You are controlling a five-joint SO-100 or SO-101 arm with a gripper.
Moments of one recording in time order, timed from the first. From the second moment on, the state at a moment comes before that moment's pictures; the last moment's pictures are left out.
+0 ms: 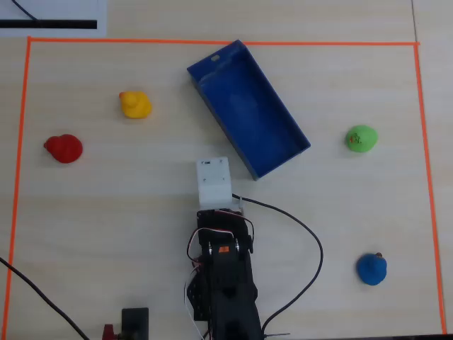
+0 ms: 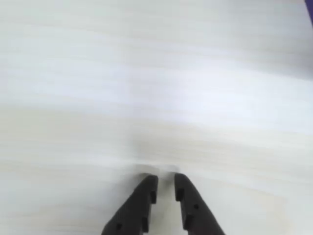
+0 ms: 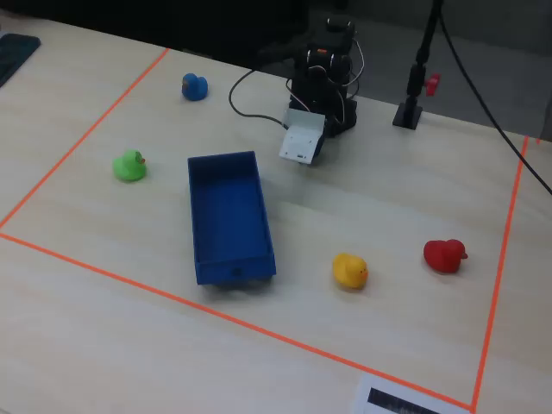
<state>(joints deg) -2.0 189.8 178.1 76.1 -86.6</state>
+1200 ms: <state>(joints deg) -2.0 189.8 178.1 76.1 -86.6</state>
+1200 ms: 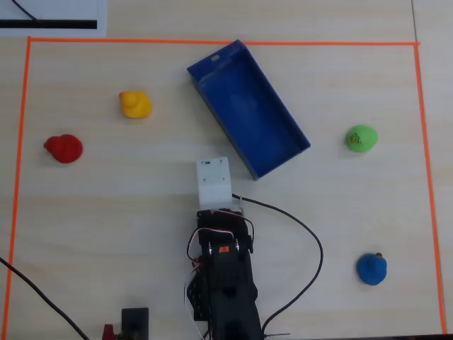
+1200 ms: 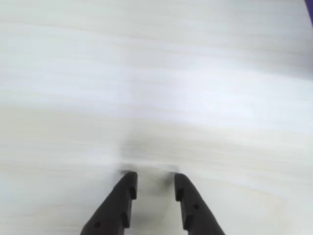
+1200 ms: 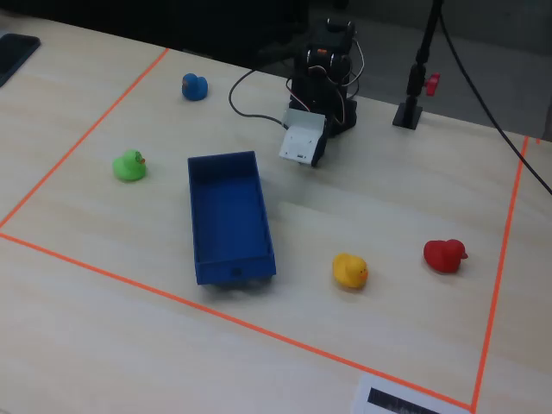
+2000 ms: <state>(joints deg) -1.3 189.8 178.1 76.1 -86.7</state>
